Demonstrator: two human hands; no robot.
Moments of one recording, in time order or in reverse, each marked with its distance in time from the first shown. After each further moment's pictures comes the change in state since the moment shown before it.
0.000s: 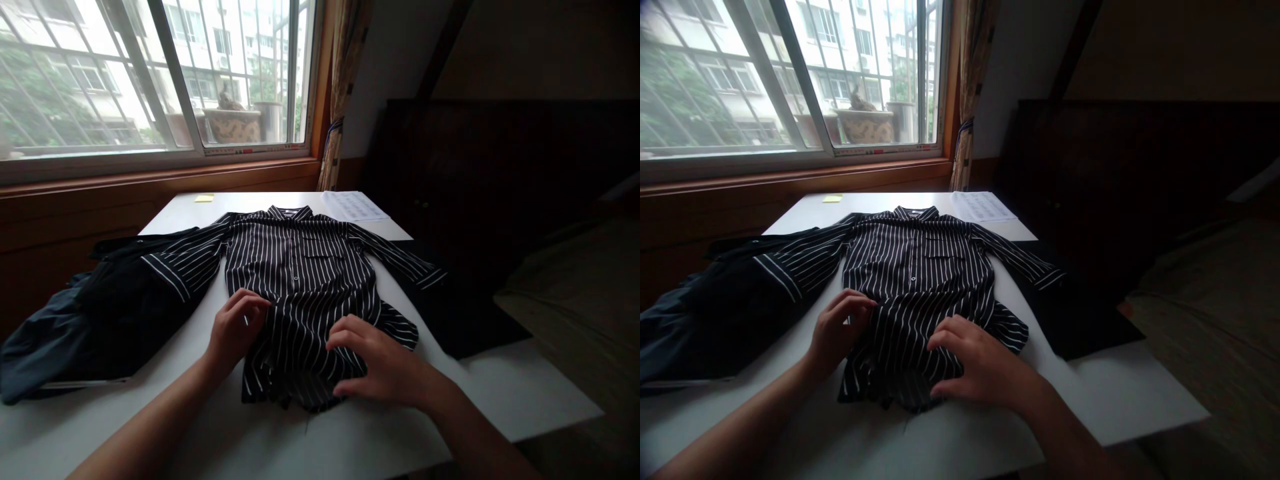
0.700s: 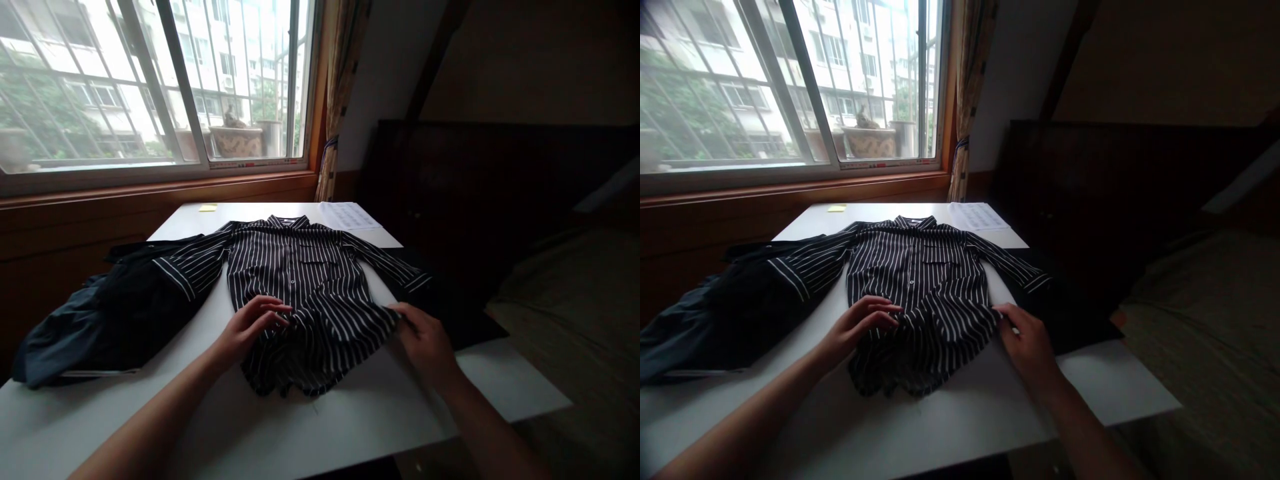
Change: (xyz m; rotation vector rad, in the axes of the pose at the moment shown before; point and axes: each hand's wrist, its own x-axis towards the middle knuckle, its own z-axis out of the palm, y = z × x) left_hand -0.004 0.020 0.000 -0.696 -0.371 -0.372; right_hand -0.057 0.035 -0.031 -0.161 0.636 0.306
